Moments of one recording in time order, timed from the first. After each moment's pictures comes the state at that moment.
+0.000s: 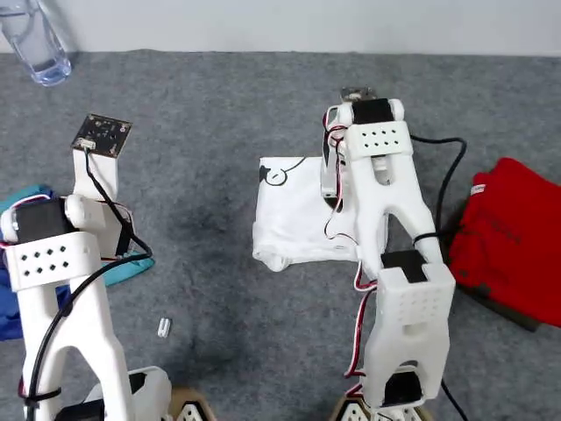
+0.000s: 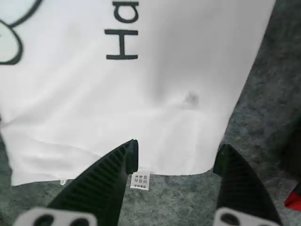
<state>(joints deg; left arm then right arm) -17.7 -27.1 21.1 92.0 -19.3 -10.5 30.2 -32.9 100.5 -9.6</state>
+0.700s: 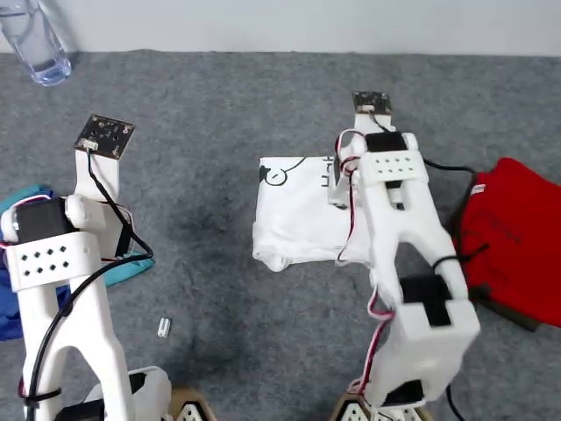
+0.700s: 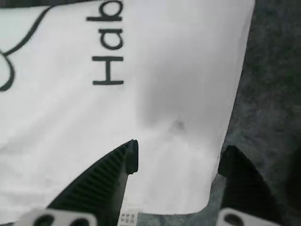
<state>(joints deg) -17.7 -27.1 21.4 92.0 -20.4 -7.7 17.5 -4.3 74.1 -9.8</state>
